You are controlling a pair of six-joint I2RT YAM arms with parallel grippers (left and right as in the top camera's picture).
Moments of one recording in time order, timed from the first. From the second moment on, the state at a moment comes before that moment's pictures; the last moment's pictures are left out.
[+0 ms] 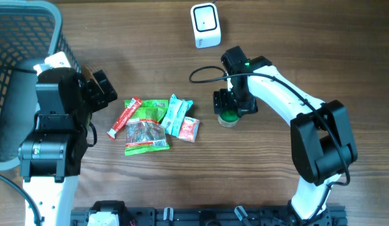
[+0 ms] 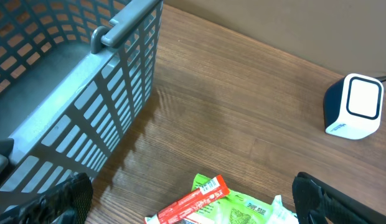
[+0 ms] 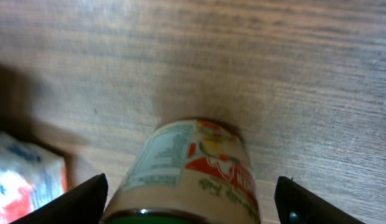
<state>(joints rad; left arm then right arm) -0.02 1.02 1.19 -0.85 -0.24 -0.37 0.43 1.97 1.38 -0.96 -0.16 0.31</state>
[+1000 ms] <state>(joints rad) -0.02 1.02 1.19 -0.85 -0.24 -0.37 0.43 1.97 1.38 -1.00 -0.20 0.22</state>
